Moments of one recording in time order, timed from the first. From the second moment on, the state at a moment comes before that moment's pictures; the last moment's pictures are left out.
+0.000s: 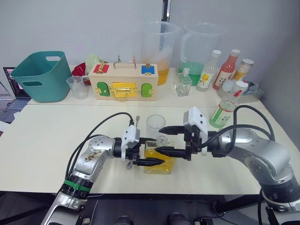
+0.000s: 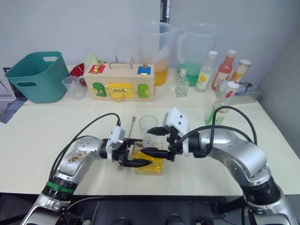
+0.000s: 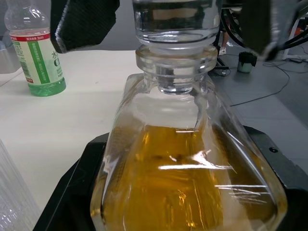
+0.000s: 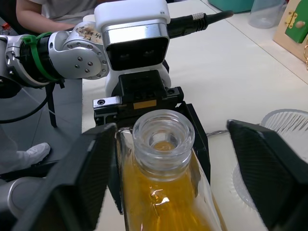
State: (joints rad) left arm -0.49 0.44 -0.19 0.02 -0.42 0.22 -1.30; right arm -0.57 -0.71 0.13 -0.53 0.75 0.84 0.78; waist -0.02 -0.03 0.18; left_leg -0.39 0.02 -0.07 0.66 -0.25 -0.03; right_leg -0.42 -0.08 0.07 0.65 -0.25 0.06
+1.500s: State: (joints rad) left arm -0.49 0.43 -0.21 0.01 -0.41 0.20 -1.31; right arm -0.51 -0.79 -0.14 -0.48 0.79 0.70 0.88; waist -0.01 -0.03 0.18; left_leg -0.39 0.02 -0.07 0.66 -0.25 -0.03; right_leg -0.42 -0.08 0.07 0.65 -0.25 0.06
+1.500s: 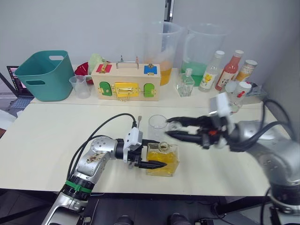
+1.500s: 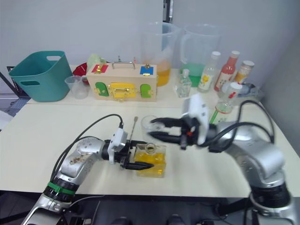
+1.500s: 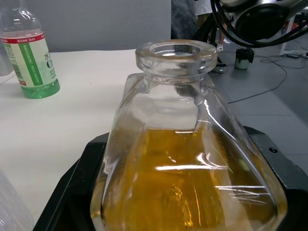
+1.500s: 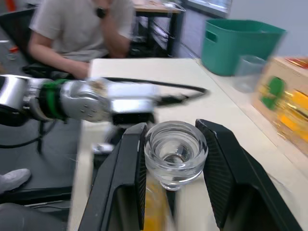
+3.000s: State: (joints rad) left arm -0.49 0.42 -0.21 -0.02 -0.39 0.22 -1.18; right arm -0.31 -0.68 -0.45 0.56 0.37 0.07 0.61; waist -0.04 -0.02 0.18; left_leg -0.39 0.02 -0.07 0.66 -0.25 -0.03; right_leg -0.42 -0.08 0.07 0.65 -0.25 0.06
